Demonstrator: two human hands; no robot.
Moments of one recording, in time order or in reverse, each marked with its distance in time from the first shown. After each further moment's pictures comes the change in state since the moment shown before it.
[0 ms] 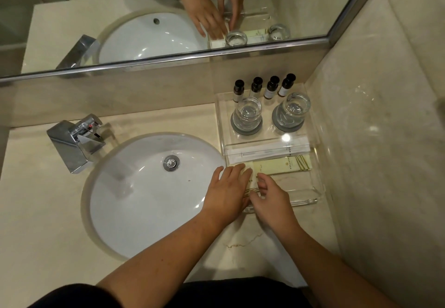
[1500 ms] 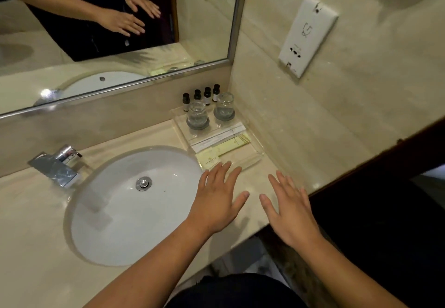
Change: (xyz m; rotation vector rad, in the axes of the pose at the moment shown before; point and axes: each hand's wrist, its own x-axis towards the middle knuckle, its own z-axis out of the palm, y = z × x) left_hand -0.147 0.042 -0.075 -0.174 0.056 0.316; right_hand -0.242 0.041 -0.011 -0.529 0.432 -0.086
